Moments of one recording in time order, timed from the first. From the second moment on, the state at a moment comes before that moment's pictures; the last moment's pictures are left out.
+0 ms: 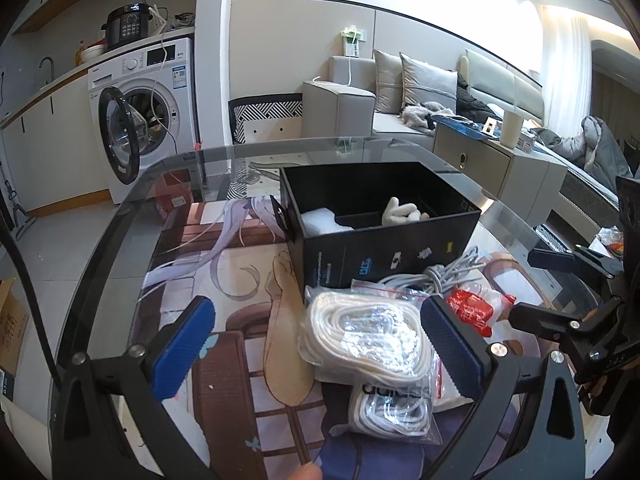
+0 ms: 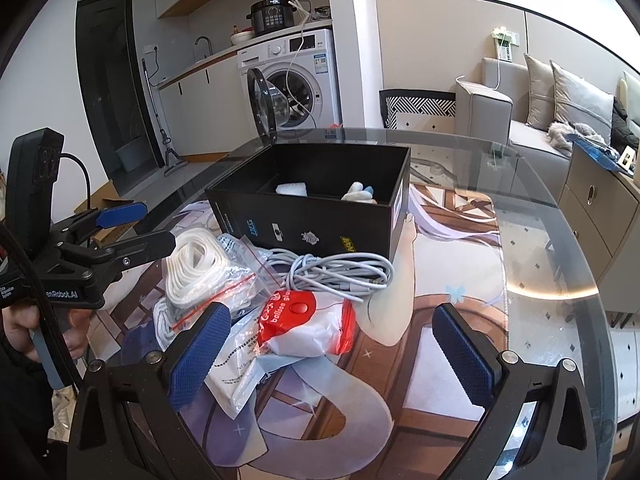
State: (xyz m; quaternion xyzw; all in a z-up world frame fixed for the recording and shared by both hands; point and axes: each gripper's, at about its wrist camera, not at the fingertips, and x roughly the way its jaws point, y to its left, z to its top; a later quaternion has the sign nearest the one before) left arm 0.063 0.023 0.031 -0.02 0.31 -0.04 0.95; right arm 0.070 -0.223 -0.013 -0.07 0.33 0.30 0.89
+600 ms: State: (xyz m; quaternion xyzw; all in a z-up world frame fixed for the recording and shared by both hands) left arm 0.065 0.001 0.023 0.01 0.33 -0.07 0.94; right arm 0.083 -0.201 -0.036 -0.09 0.36 0.31 0.88
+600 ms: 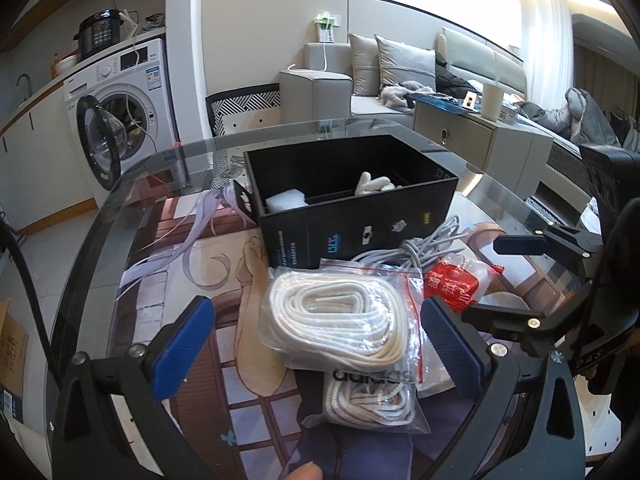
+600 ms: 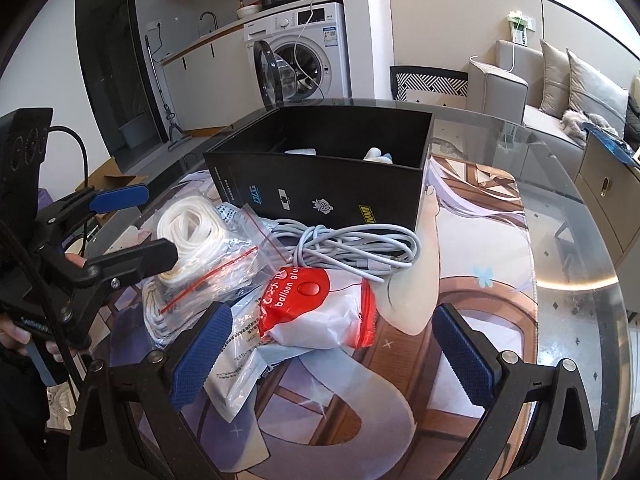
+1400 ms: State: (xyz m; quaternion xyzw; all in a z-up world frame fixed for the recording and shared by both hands) left arm 0.081 -0.006 0.008 0.02 0.38 -0.09 0.92; right arm 0.097 -0.199 -0.043 -0.09 0.38 0.30 0.87
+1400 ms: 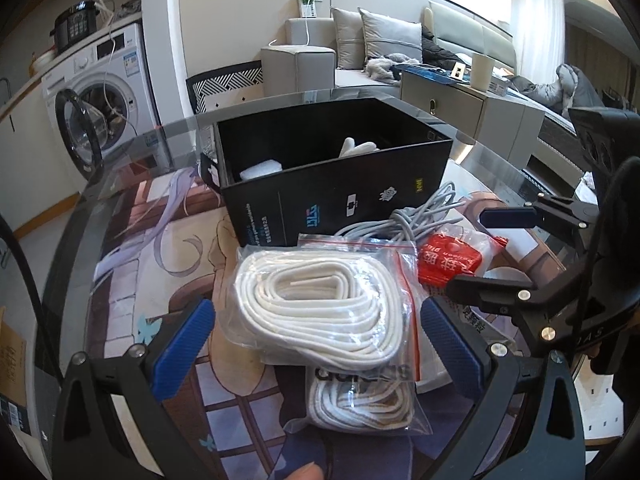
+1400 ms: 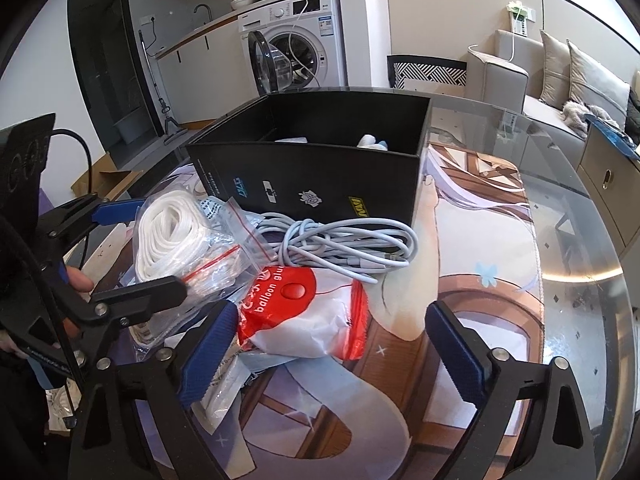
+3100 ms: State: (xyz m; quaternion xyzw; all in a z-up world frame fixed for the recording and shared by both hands) left arm 0.065 0.015 0.054 -0.02 0.31 -0.09 0.95; right arm 0.060 -0.224 0.006 -0.08 0.30 0.34 0.89
